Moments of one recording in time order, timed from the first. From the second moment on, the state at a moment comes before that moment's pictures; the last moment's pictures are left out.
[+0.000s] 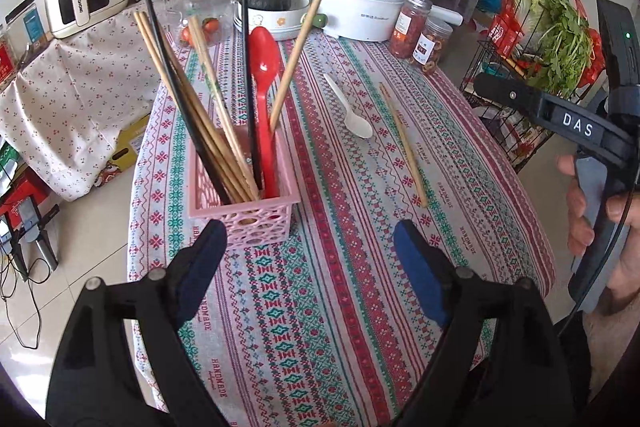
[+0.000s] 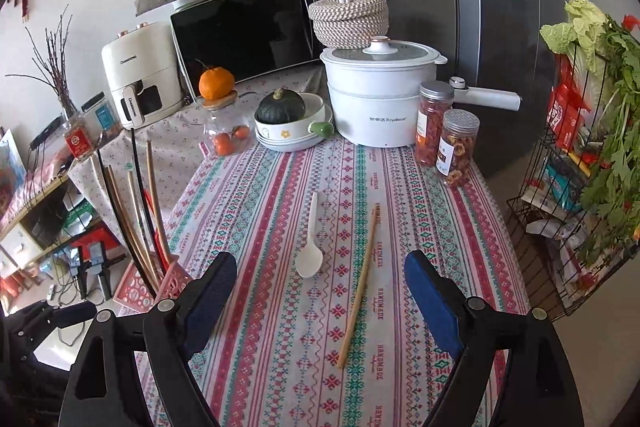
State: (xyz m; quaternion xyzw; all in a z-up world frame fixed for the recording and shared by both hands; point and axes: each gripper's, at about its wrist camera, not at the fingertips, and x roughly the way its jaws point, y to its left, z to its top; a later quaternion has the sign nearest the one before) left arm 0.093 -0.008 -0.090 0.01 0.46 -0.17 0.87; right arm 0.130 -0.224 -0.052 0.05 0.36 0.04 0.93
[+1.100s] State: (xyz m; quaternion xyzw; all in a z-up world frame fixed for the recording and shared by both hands) left arm 0.281 -0.142 -0.164 -0.03 0.50 -0.07 0.86; right arm 0.155 -0.365 -0.120 0.11 0.47 -0.06 0.87
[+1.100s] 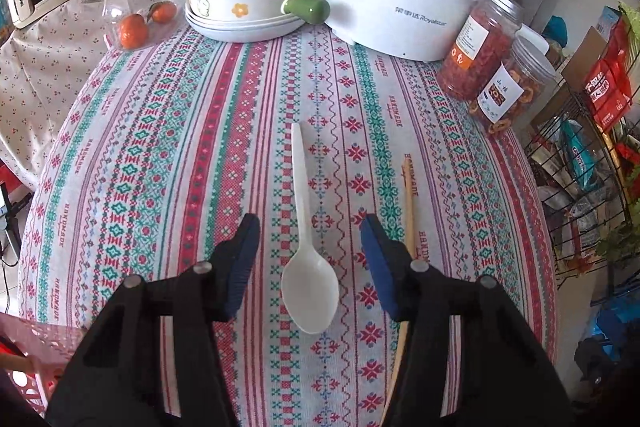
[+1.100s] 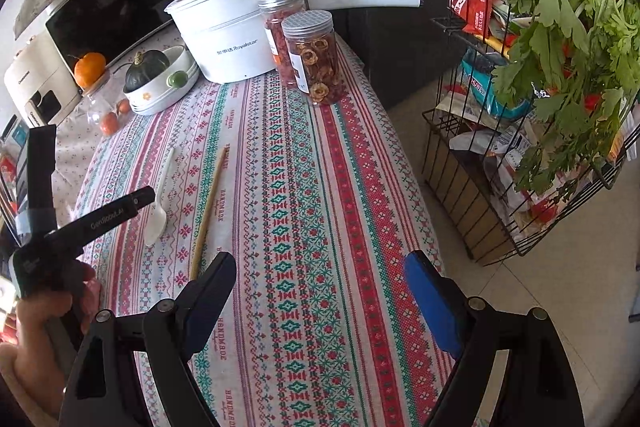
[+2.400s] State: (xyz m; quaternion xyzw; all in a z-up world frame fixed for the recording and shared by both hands) left arm 0.299 -0.176 -0.182 0.03 0.52 -0.07 0.85; right arm 0.178 -0.349 -0.138 0.11 0.50 -0.05 0.86
